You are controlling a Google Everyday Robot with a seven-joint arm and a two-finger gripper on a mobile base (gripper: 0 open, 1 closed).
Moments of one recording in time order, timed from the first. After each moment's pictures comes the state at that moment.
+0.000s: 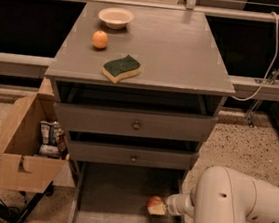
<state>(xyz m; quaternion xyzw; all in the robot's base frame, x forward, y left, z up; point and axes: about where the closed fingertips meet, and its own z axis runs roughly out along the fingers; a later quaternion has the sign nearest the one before) 0.539 -0.145 0.173 -0.29 0.90 0.28 0.18</state>
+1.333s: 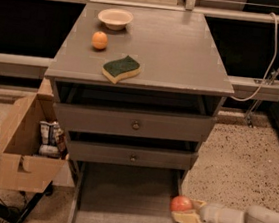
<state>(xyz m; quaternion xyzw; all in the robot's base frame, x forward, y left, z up) 0.448 -0.201 0.418 -0.29 0.85 0.30 0.32</state>
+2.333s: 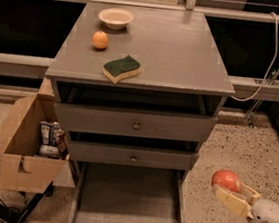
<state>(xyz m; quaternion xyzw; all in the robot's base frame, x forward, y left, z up) 0.439 -0.284 0.642 -0.11 0.79 0.31 0.51</state>
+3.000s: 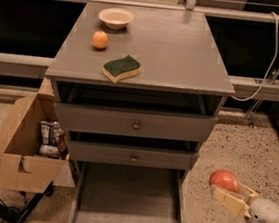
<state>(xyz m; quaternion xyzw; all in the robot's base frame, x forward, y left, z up) 0.440 -0.281 0.638 -0.12 0.79 0.32 0.51</state>
